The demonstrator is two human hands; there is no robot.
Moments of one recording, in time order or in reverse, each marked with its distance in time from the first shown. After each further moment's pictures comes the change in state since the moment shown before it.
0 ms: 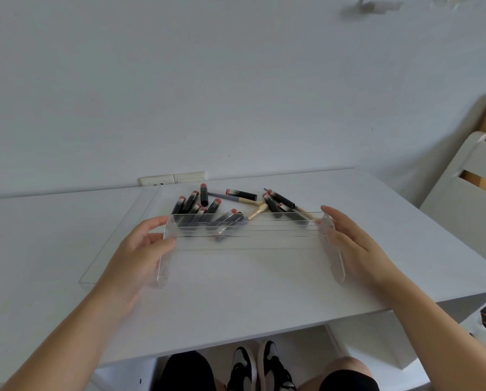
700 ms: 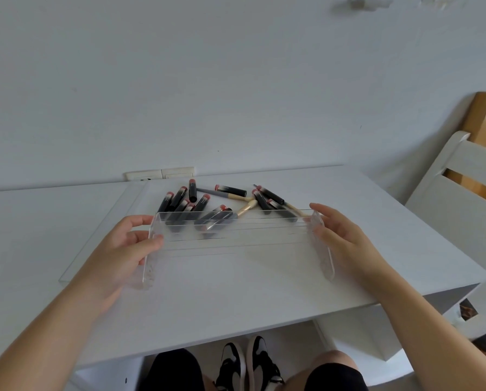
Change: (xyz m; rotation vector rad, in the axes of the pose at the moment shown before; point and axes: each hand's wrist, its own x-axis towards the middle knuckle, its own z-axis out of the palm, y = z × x) left_hand 0.007 -0.006 -0.009 -0.021 -0.092 0.008; right_hand 0.005 0.008 -0.002 0.155 -0.015 -0.014
